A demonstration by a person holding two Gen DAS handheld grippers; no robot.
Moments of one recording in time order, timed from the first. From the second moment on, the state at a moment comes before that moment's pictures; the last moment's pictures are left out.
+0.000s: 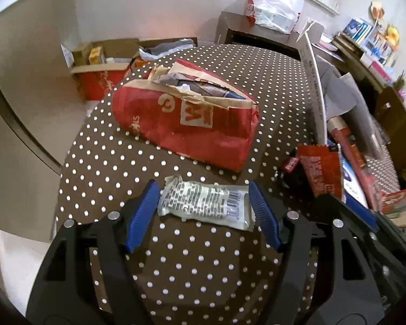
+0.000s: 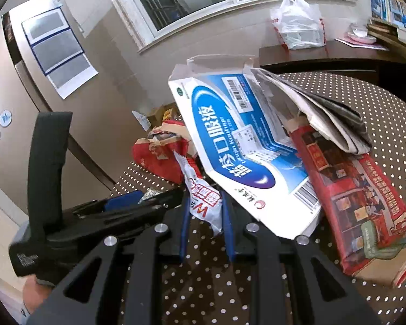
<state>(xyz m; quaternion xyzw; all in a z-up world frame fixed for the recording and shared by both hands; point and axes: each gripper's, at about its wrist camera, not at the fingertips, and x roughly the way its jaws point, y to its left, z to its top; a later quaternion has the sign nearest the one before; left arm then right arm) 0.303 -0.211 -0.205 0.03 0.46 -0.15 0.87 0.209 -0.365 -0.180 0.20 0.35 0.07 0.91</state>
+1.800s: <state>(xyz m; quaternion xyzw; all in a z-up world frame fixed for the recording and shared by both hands) 0.222 0.139 -0.194 -0.15 0.38 0.01 0.91 0.233 -0.050 -0.179 0.09 0.38 0.28 0.88</state>
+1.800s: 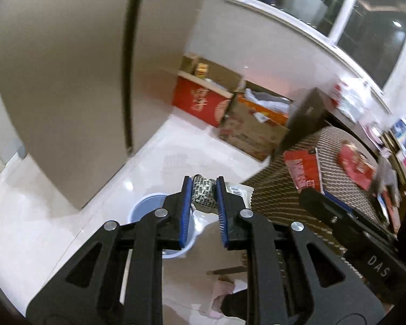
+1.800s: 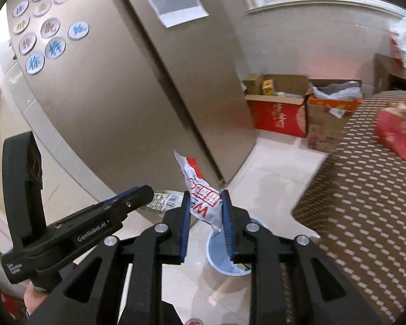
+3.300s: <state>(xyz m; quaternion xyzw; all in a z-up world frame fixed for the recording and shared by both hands) 0.282 0.148 -0.219 -0.11 0.42 0.05 0.90 0.257 -0.047 -0.185 0.09 0.34 0.21 0.91</state>
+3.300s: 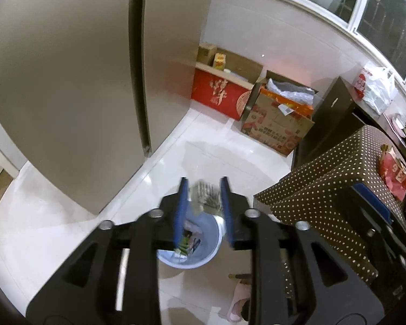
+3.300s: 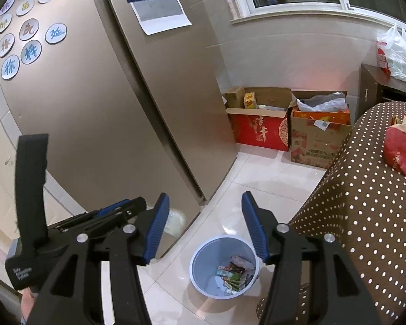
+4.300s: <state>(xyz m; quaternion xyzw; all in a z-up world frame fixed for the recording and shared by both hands) 0.224 -0.015 -0.153 -0.03 0.39 -0.09 0.92 0.165 -0.233 -0.143 0.12 0.32 0.09 0.94</state>
